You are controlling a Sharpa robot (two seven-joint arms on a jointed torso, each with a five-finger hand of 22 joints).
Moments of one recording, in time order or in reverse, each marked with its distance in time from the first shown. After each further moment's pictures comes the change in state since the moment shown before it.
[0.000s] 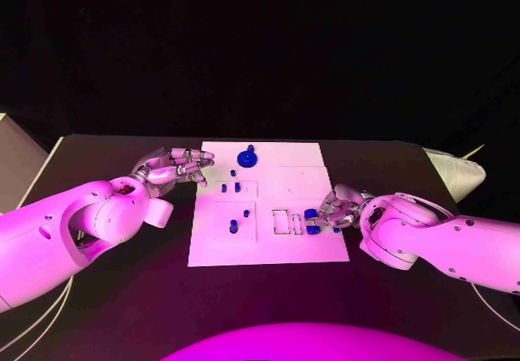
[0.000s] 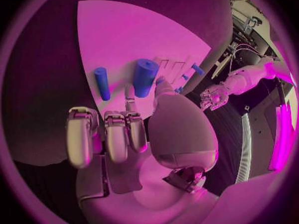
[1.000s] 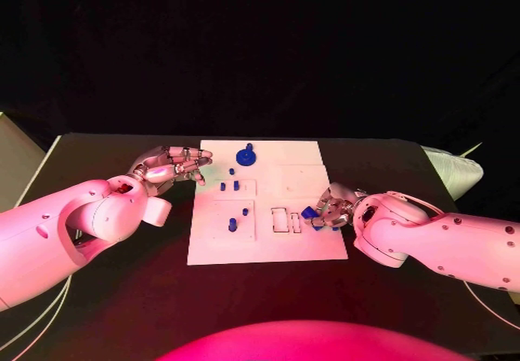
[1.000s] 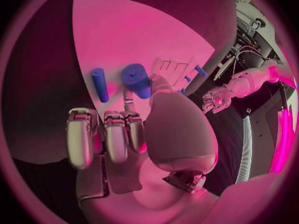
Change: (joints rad) left arm 0.000 -0.001 0.000 -0.001 0.001 -0.001 -0.003; left_hand 0.000 0.000 0.000 0.000 0.000 0.000 0.000 0.000 -0.001 0.000 0.000 0.000 -0.001 0.000 0.000 0.000 0.000 0.000 0.000 0.000 0.000 0.000; right arm -0.008 0.032 -0.002 -0.017 -0.029 -0.011 -0.038; right_hand 0.141 0.022 0.062 -0.006 0.305 0.003 -0.003 0.004 -0.006 0.000 0.000 0.005 0.000 0.000 0.000 -0.001 0.000 0.000 0.000 0.000 0.023 0.000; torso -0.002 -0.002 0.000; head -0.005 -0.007
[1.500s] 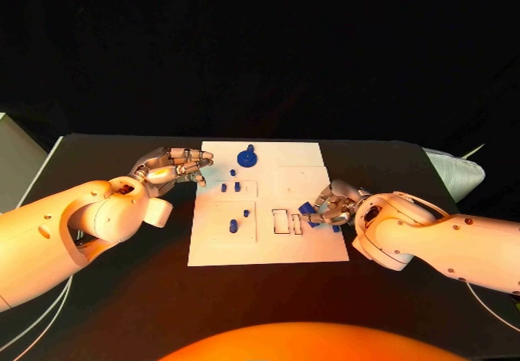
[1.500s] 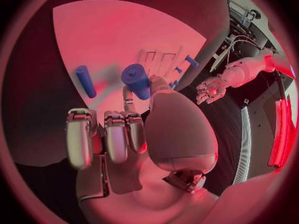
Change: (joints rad) left arm 0.000 0.000 0.000 -0.003 0.001 0.000 -0.001; left_hand 0.000 0.000 0.000 0.000 0.000 0.000 0.000 0.000 0.000 0.000 0.000 0.000 -0.001 0.000 0.000 0.000 -0.001 0.000 0.000 0.000 0.000 0.000; right arm 0.023 -0.023 0.005 0.068 0.060 -0.063 0.007; right_hand -0.027 0.012 0.029 0.001 -0.051 0.006 0.006 0.001 -0.005 0.001 -0.007 0.006 0.000 0.000 0.000 0.000 0.000 -0.011 0.000 0.000 0.004 0.001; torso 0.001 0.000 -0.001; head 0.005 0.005
